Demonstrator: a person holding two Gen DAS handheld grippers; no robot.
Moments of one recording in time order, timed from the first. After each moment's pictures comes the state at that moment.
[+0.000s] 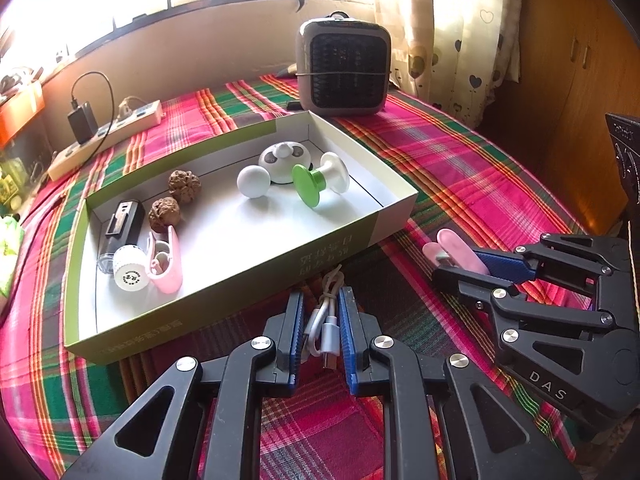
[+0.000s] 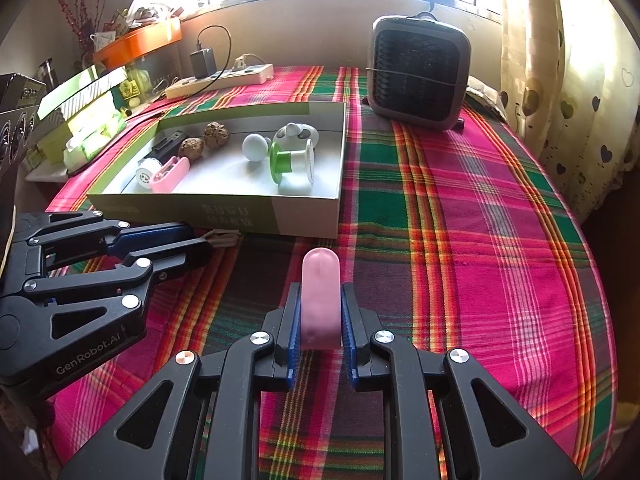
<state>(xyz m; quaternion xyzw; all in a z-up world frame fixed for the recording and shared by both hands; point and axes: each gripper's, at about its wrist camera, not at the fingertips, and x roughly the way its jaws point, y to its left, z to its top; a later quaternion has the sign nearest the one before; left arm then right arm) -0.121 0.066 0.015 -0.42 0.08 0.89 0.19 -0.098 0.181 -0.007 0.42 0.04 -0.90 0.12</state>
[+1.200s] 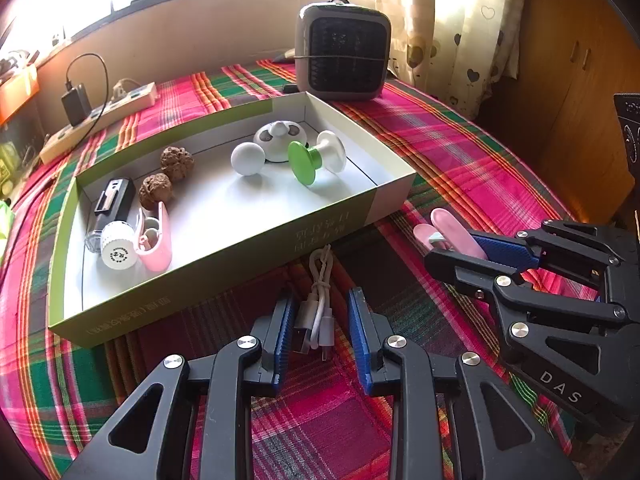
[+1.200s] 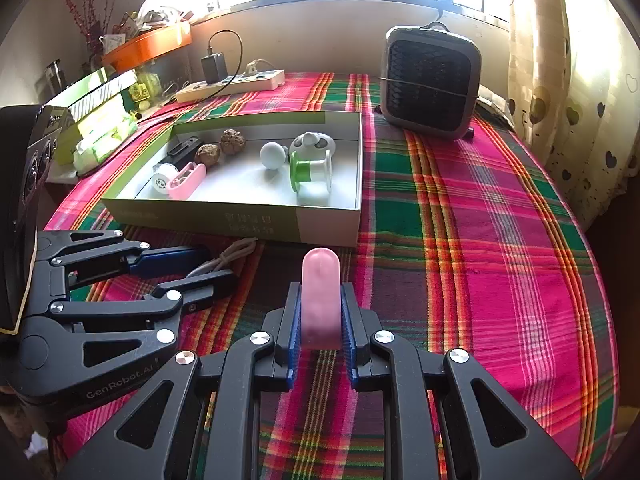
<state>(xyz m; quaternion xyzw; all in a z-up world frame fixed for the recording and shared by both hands) -0.120 0.063 0.006 -0.44 0.06 0.87 0.20 -0.094 0.172 -0.001 0.41 0.04 -0.90 0.13</state>
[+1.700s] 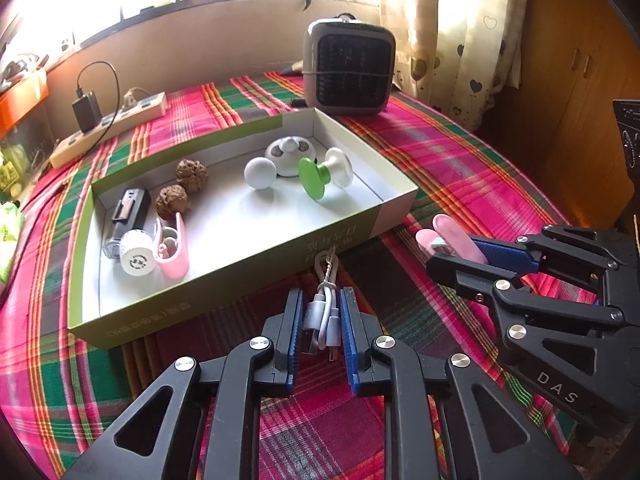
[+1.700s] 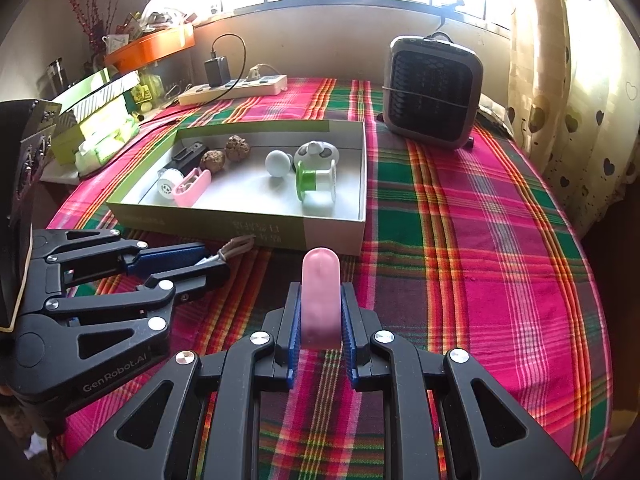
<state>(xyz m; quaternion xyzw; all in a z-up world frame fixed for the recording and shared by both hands) -0.115 0.056 0.018 -0.42 0.06 0.88 0.20 -0.092 0.167 0.008 0.41 0.04 -0.90 0.13</state>
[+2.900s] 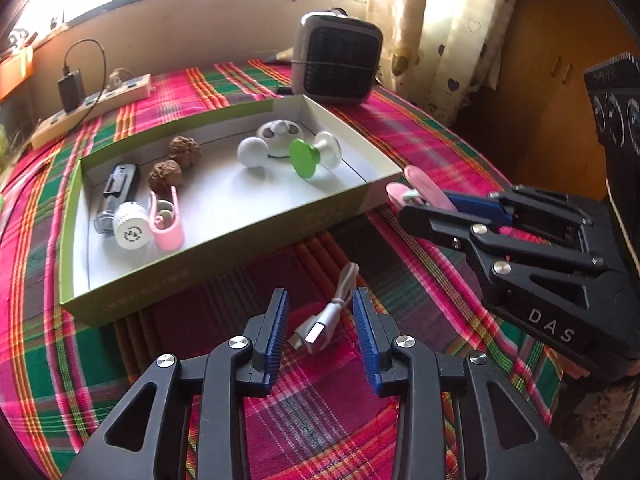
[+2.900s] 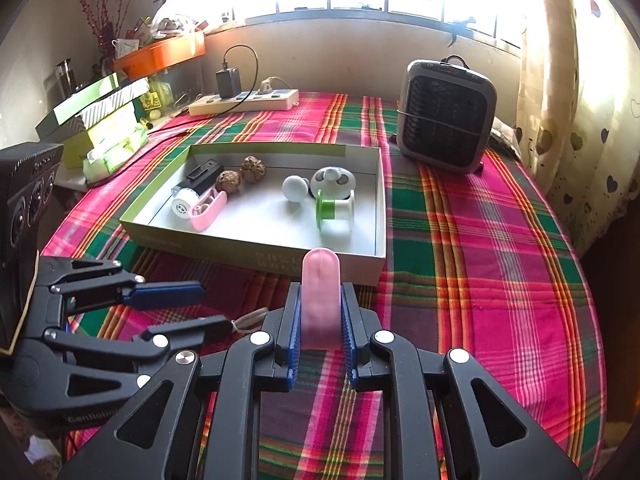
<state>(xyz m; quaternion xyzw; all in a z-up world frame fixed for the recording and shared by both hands) -0.109 0.037 0.013 -0.44 0.03 0.86 0.25 -0.096 0.153 0.021 0.39 0.05 -0.91 0.14</state>
